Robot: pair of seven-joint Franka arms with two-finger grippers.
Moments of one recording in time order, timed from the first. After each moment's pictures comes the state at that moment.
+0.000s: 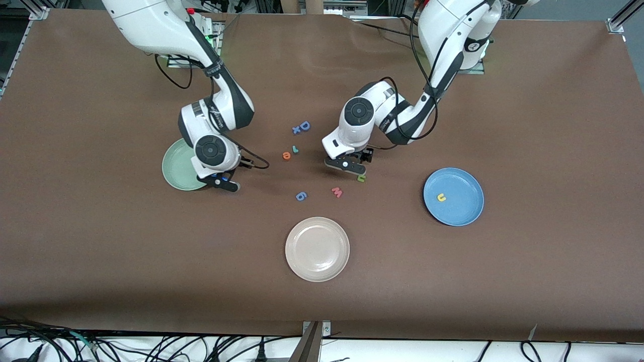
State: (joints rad) left arm -0.51 0.63 -0.26 -1.86 0.12 2.41 -0.55; right arm 0.42 0.50 0.00 -1.94 -0.01 2.10 0.70
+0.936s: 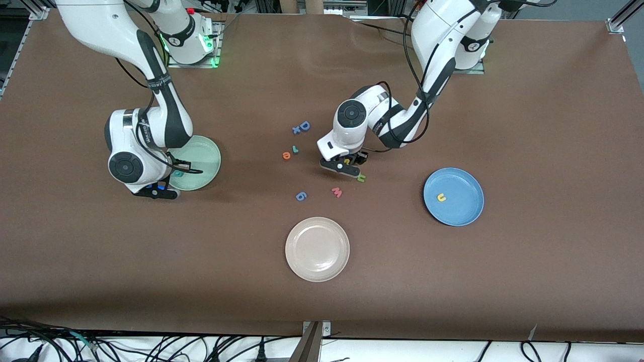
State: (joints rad) left arm -0.53 0.68 -0.25 -1.81 0.15 2.41 -0.56; right arm 0.38 0.48 -0.25 -1.96 -0.01 2.02 0.22
